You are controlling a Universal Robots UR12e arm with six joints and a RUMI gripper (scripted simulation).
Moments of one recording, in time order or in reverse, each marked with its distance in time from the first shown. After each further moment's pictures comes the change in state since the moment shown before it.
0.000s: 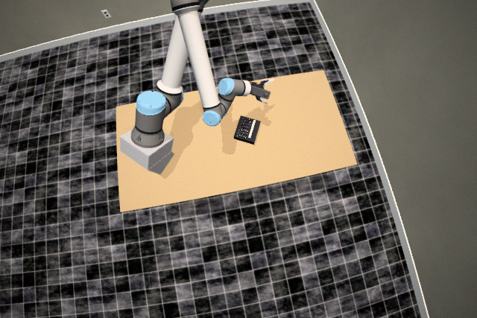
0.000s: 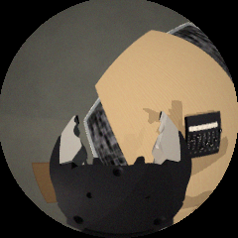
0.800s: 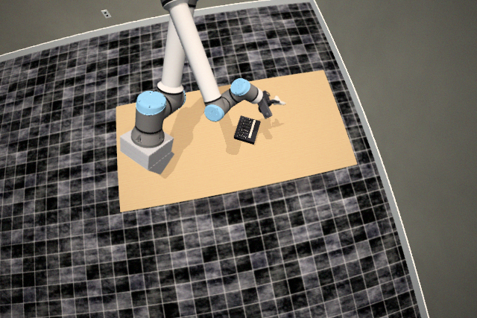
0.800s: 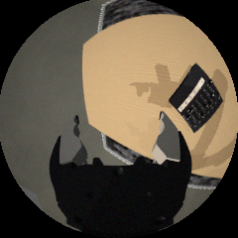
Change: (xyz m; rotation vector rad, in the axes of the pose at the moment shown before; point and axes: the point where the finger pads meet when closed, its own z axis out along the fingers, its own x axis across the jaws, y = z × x) arm 0.095 -0.067 0.002 0.079 0.308 0.704
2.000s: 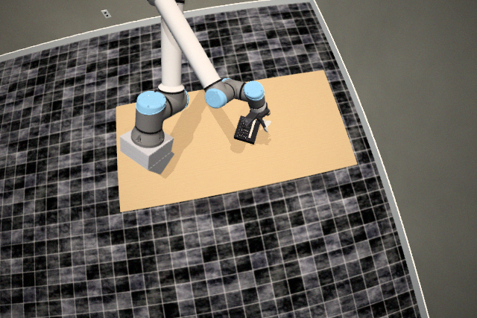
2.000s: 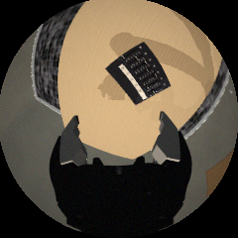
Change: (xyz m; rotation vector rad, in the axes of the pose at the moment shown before) arm 0.105 -0.063 -0.054 0.285 0.422 1.109
